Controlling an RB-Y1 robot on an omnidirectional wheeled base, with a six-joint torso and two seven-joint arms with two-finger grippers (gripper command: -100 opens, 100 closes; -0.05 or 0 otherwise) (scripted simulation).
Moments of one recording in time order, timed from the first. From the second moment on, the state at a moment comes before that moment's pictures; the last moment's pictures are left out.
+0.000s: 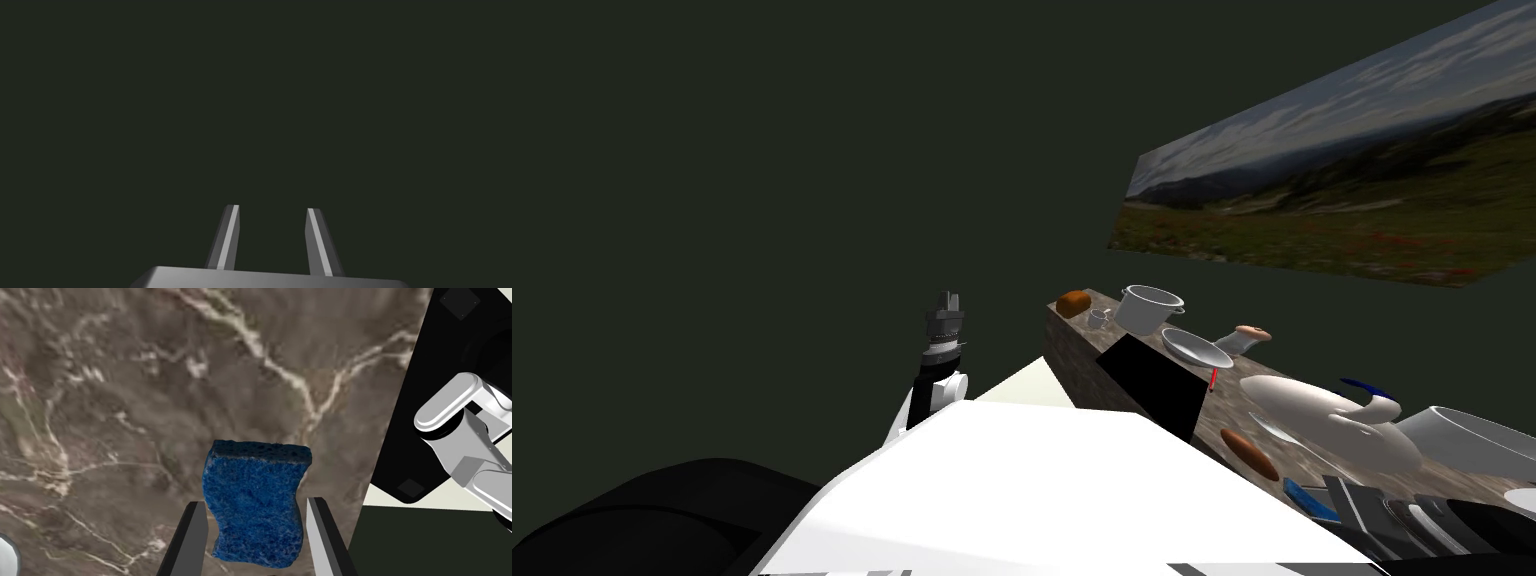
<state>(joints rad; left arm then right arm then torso) 0.46 0.03 0.00 -2.25 0.05 -0.55 0.03 0.58 -1.67 0.62 -1.17 0.52 -0.66 0.26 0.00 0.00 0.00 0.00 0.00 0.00</state>
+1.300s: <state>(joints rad) 0.46 0.03 0.00 -2.25 0.05 -0.55 0.03 0.56 -1.88 0.61 -1.12 0.39 -0.69 0.21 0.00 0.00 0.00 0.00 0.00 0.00</state>
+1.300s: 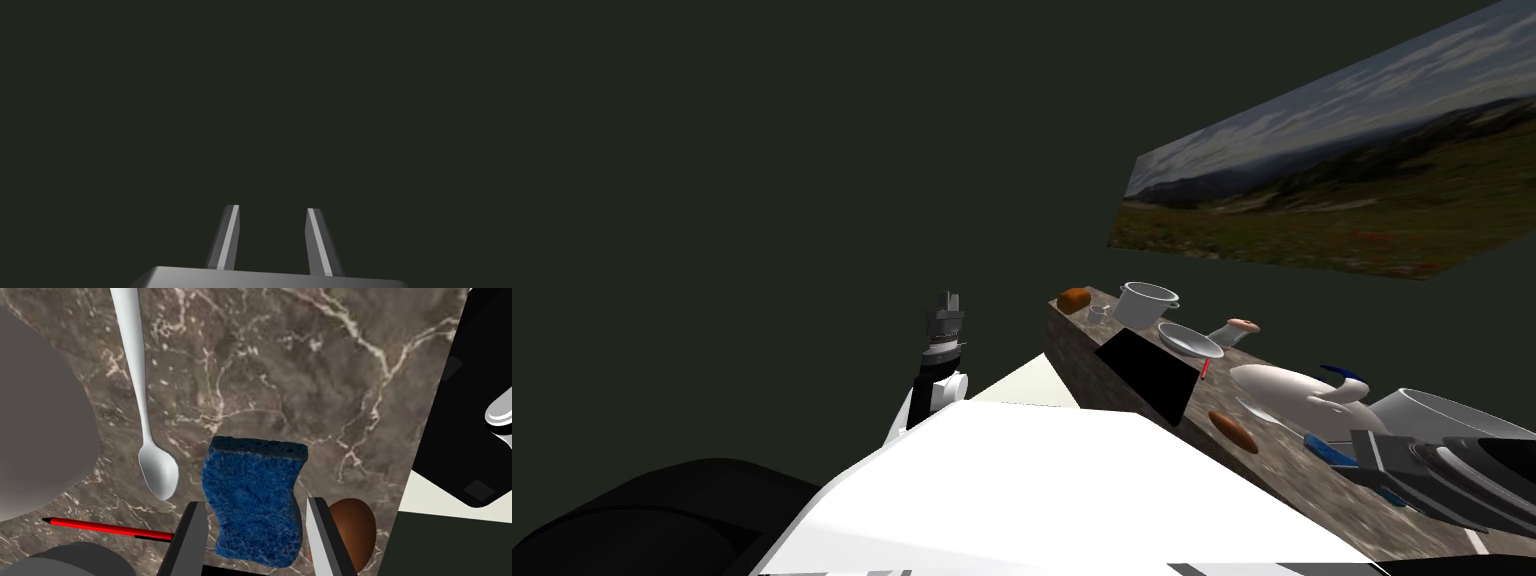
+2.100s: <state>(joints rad) 0.46 0.03 0.00 -2.25 0.05 -0.55 0.03 0.53 -1.98 0.60 -1.08 0.37 -0.72 0.11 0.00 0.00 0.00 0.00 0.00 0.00</state>
